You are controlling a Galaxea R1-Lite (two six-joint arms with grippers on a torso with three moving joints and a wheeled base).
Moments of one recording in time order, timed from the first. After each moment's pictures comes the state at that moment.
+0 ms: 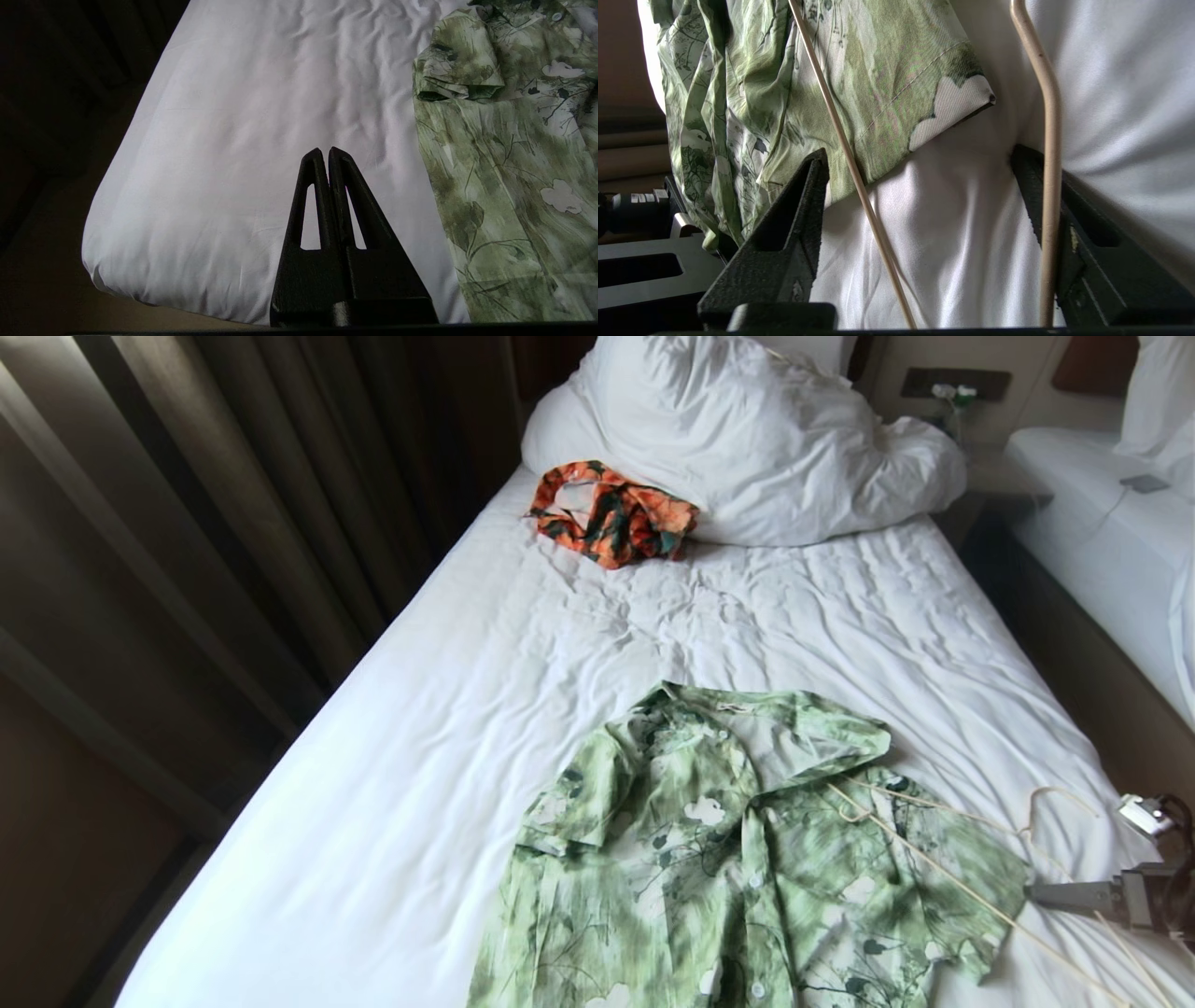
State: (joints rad) left arm 0.00 0.00 -0.02 0.06 -0.02 0.02; right arm -0.62 2.21 -1.01 0.35 1.05 -0.68
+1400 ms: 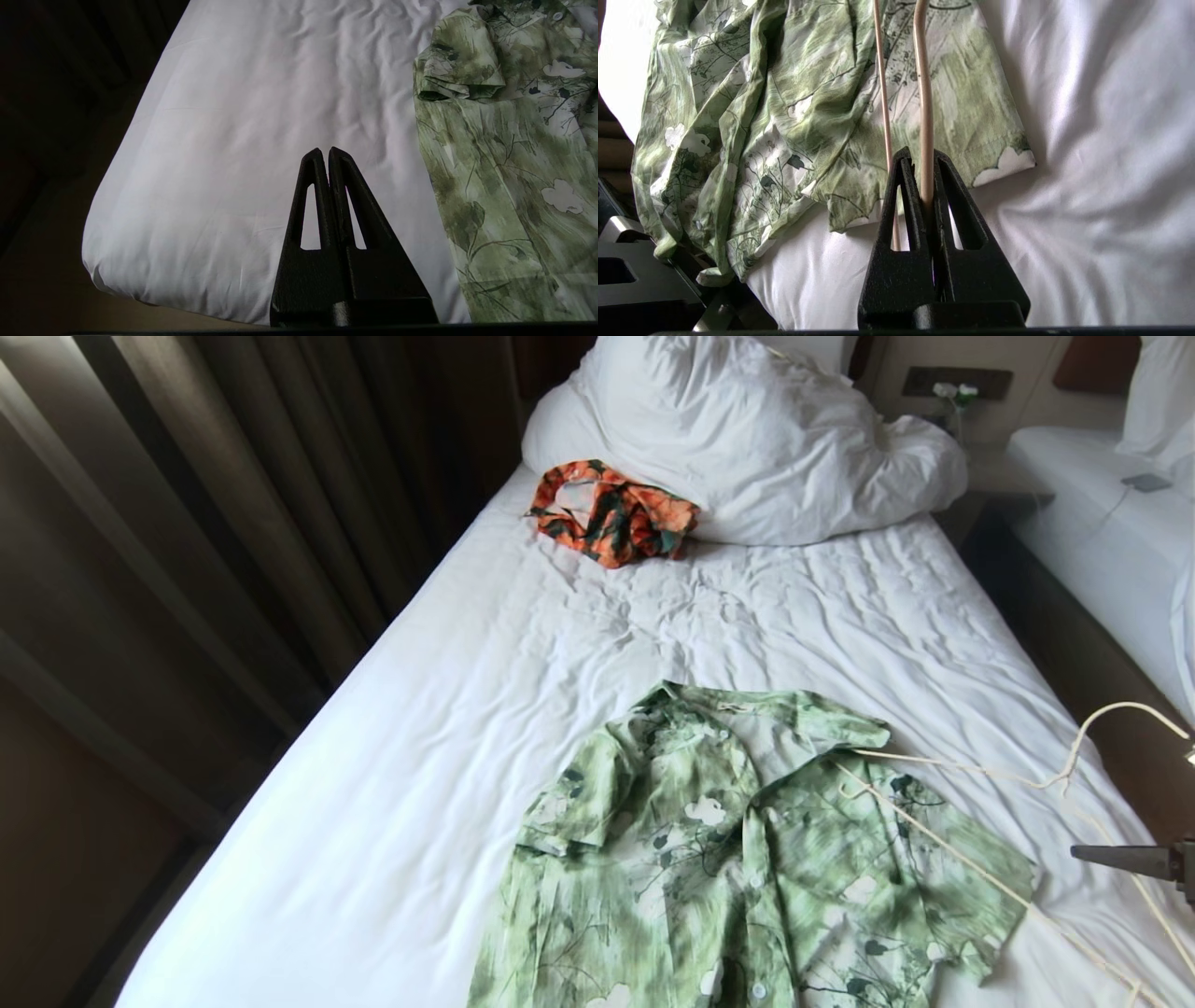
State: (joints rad) left arm 0.00 0.00 -0.02 0.06 -0.02 0.02; right arm -0.64 1.86 -0.90 0.24 1.05 -0.68
